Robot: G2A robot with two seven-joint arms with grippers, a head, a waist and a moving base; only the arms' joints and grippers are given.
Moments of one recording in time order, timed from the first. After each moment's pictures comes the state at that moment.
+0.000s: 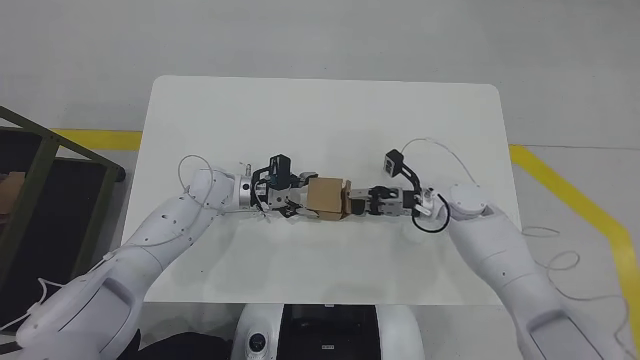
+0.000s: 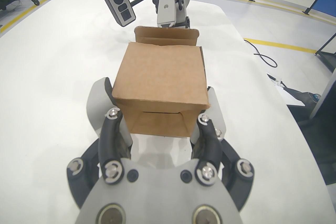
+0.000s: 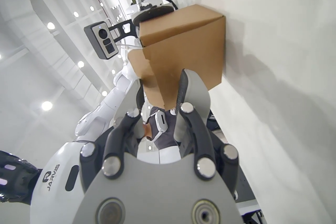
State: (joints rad) left arm 0.89 -1.05 -0.71 -0.97 1.66 -0.95 0.78; right arm -0.95 -1.24 0.92 -0.90 0.53 -0.22 1.22
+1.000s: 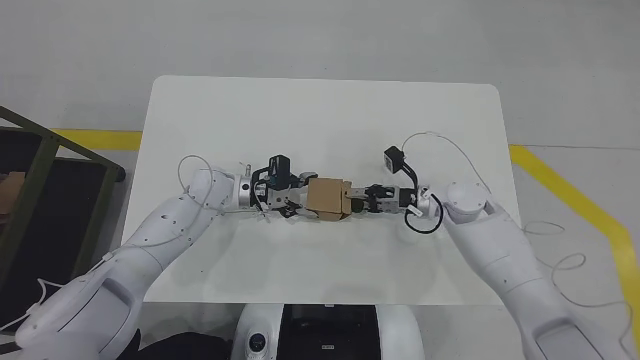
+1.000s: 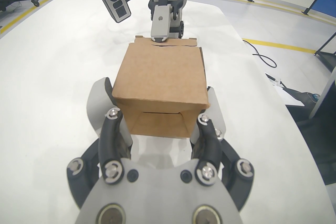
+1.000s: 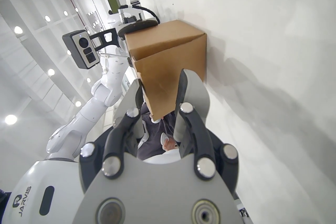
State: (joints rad) left arm 0.89 -1.05 -0.71 -0.98 1.66 -0.95 0.79; right arm -0.99 -1.21 0.95 -1.04 0.36 -0.17 1.11
